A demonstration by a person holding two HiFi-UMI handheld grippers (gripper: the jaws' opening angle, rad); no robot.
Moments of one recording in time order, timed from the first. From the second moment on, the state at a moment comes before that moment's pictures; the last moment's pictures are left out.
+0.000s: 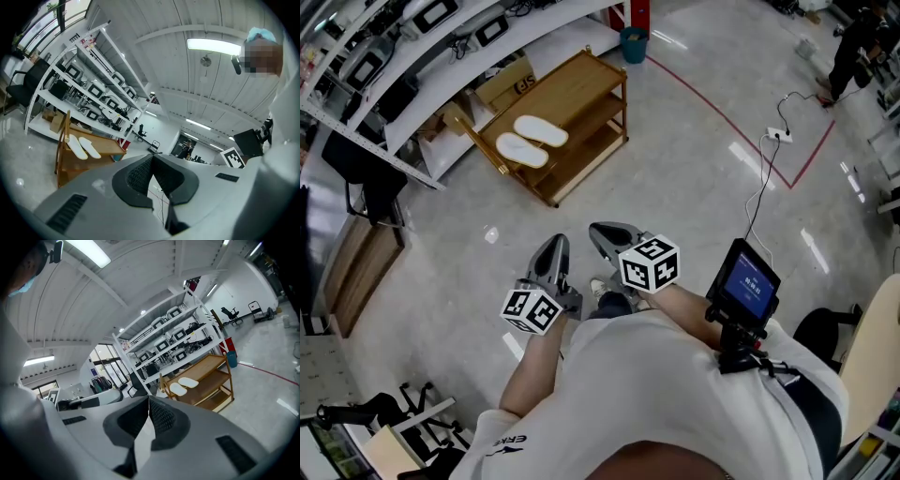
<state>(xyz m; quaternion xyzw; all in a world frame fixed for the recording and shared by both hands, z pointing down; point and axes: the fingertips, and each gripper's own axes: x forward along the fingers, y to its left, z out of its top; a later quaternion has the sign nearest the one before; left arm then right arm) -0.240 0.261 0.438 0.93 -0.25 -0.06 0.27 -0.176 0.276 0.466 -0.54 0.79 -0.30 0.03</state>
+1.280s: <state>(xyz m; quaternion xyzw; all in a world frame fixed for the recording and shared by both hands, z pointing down) -0.269 0.091 0.461 0.91 -0.27 -0.08 0.30 -0.194 0.107 0.477 -0.54 0.78 -0.31 0.02</state>
